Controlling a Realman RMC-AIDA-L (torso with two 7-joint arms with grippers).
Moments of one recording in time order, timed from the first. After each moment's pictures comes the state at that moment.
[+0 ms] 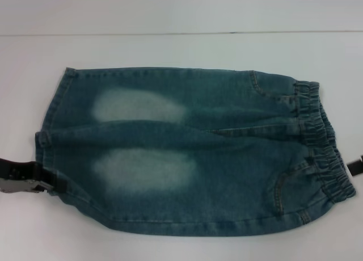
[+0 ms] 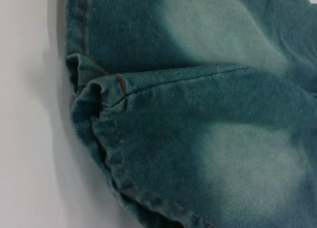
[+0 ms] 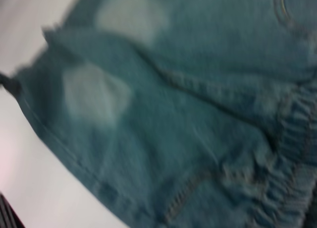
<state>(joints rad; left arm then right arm) -0.63 -1.99 0.44 0.77 2.71 1.73 -2.40 0.65 1.83 -0.62 -0.79 -2.54 -1.88 2.16</state>
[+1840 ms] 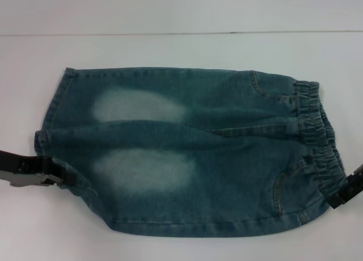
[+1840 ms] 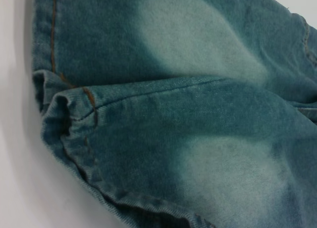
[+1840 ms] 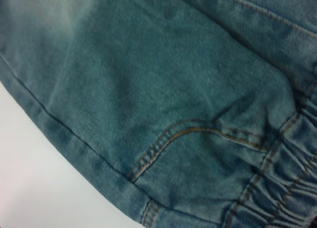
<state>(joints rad) -0.64 -2.00 0.44 0.77 2.67 1.72 -2.39 0.78 1.92 -0.80 -0.69 -2.76 -1.73 2.15</state>
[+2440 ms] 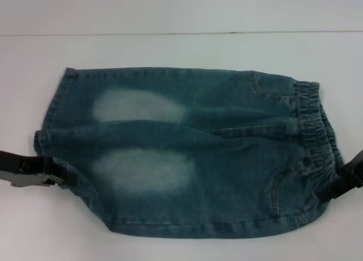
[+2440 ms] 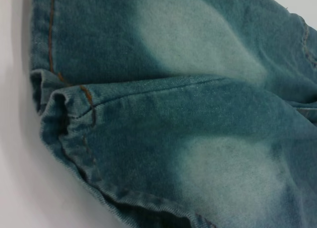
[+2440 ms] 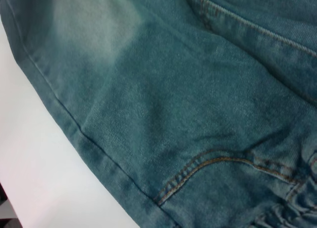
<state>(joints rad) -0.63 -2.00 0.44 0.77 2.67 1.72 -2.39 0.76 1.92 -0.80 -0.69 -2.66 -1.74 2.09</state>
